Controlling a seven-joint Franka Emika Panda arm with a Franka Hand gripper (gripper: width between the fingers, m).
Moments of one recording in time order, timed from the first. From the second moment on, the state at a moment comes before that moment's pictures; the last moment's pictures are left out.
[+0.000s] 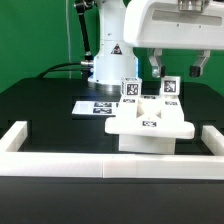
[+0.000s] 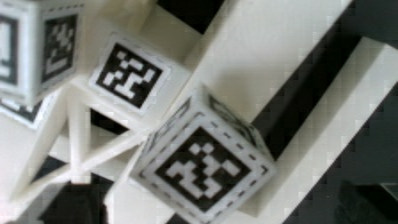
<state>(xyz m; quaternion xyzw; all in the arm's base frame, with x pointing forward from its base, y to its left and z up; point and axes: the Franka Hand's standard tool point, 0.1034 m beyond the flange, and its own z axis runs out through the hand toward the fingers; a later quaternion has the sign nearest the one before) 0.567 0.070 0.139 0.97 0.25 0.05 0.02</state>
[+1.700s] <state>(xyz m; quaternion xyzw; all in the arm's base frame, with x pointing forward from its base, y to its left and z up) 0.563 0.058 0.127 0.87 0.49 0.01 0.03</state>
